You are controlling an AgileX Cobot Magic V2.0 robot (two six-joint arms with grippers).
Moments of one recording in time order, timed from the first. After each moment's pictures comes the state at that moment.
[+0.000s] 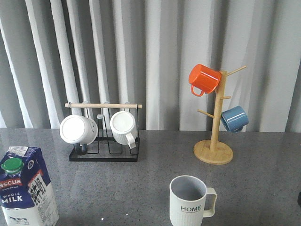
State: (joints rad) left arm -0.04 0.73 -0.55 0.05 0.01 -0.17; right arm 0.18 0.85 -0.47 0.58 -0.46 -0.72
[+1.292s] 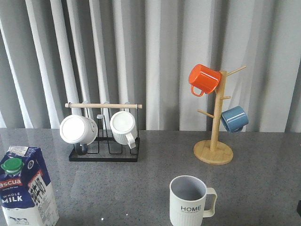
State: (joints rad) left arm -0.04 0.73 -0.55 0.05 0.01 -0.17; right arm 0.02 0.83 -0.47 -0.13 -0.33 -0.01
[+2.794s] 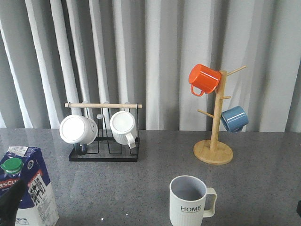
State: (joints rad) left arm -0.08 1.05 -0.31 0.08 -0.71 -0.15; right arm 0.02 0.83 -0.47 -0.13 -0.33 -0.01
